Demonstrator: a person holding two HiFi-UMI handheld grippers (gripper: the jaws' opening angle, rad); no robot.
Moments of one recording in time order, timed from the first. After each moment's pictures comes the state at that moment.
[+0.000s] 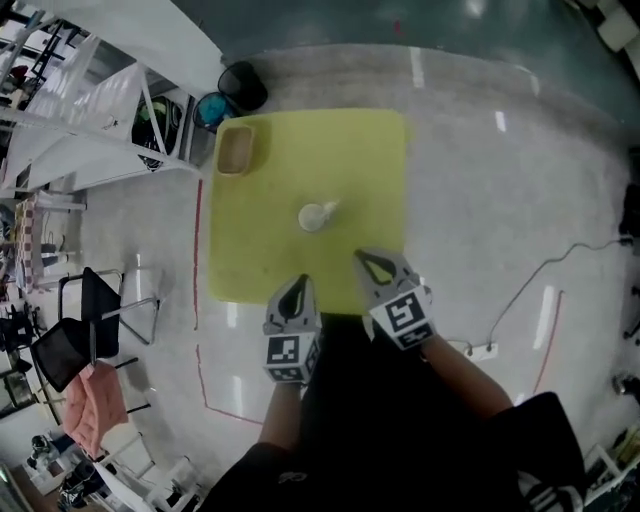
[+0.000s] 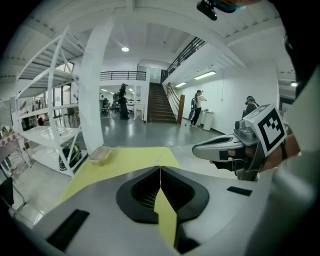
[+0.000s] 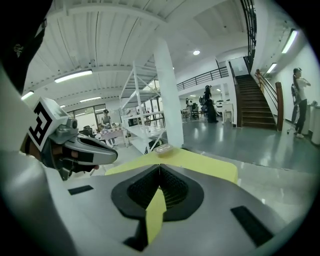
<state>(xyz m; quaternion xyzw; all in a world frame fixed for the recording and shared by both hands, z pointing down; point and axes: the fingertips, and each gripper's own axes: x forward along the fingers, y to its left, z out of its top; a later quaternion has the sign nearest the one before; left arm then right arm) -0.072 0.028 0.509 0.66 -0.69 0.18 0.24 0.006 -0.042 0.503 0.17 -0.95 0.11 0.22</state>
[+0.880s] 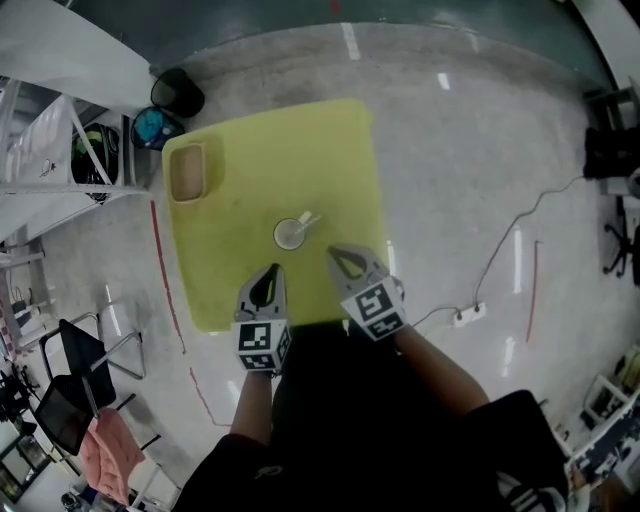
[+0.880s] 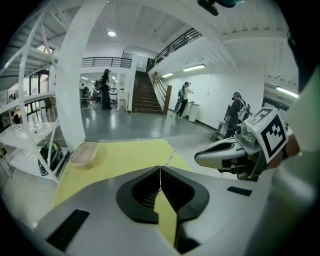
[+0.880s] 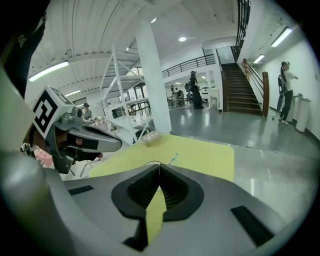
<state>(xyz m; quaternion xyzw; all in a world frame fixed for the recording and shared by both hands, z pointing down) -0.138 -0.040 0.561 0.72 -0.60 0.21 0.28 -0.044 -0.077 0.570 0.25 -0.91 0.17 0.29</state>
